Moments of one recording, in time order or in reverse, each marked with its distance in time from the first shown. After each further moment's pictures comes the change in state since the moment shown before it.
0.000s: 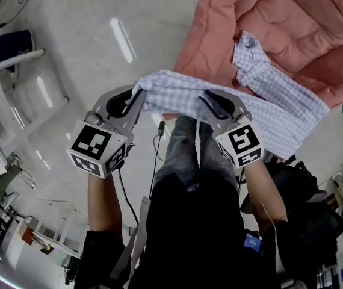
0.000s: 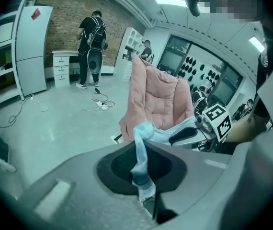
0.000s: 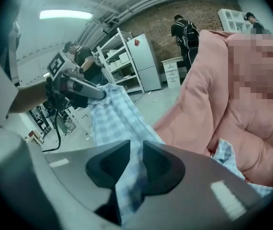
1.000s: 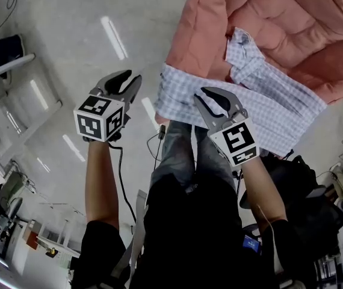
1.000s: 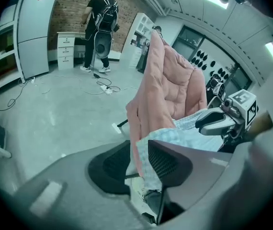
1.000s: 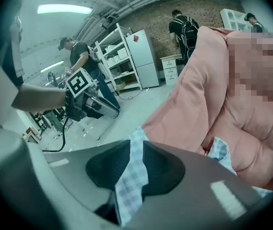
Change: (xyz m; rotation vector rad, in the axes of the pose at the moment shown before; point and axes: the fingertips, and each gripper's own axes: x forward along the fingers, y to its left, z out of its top) left arm 0.081 0.062 -0.062 -0.092 0.138 0.006; right arm 0.011 -0.019 -0.009 -0.015 0.047 -0.027
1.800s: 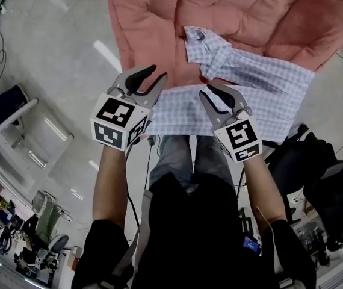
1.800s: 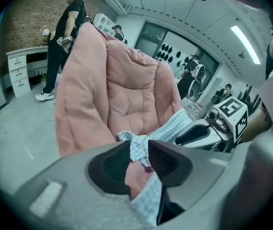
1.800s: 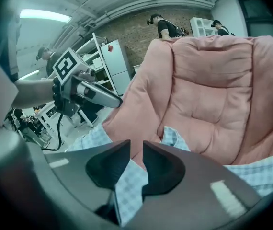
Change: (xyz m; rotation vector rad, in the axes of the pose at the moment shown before) left arm 0.099 -0.182 0.124 0.319 -0.021 -0.231; right arm -0.095 -0.115 -0.041 0.170 -0.092 -0.240
